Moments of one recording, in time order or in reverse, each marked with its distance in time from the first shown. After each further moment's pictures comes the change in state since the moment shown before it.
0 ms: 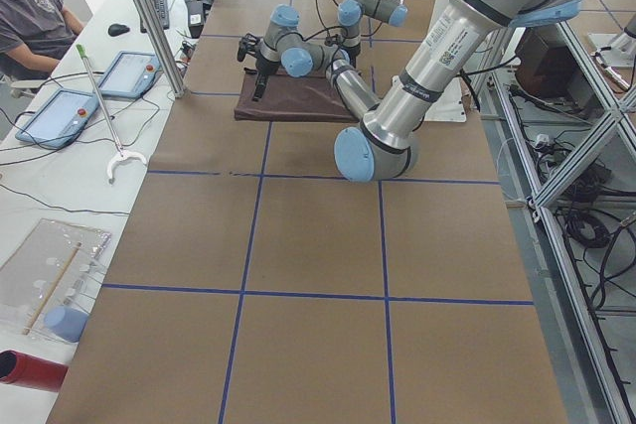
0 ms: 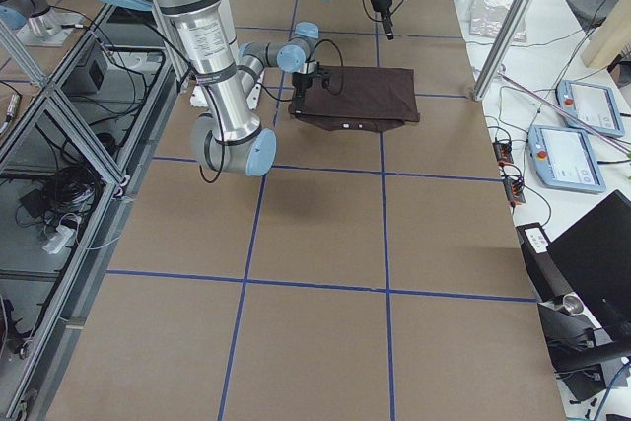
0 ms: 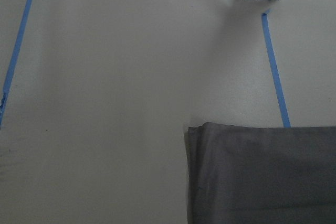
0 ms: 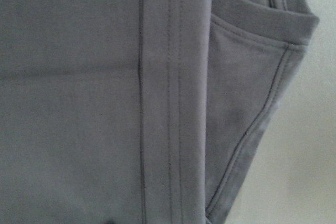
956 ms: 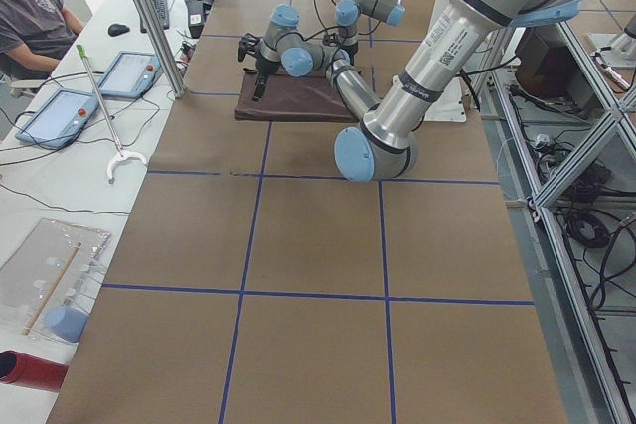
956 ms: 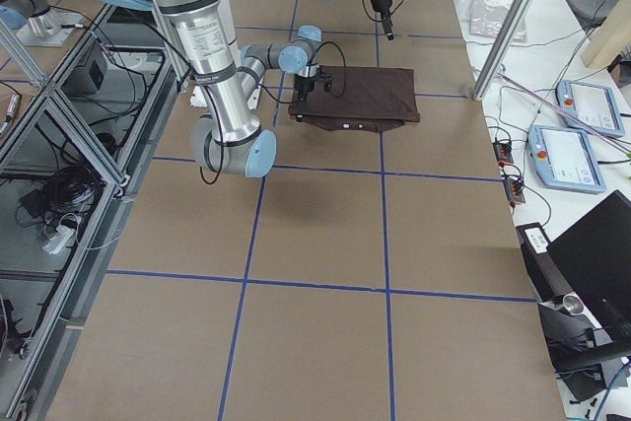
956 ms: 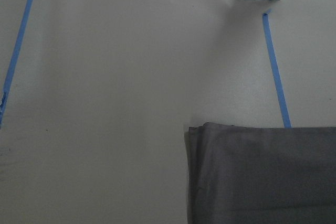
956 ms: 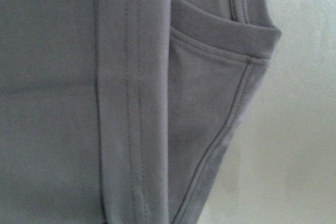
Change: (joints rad) left arm 0.001 -0.002 0.000 0.000 0.000 -0.004; right arm 0.024 -0.011 0.003 -0.047 -0.002 -0.026
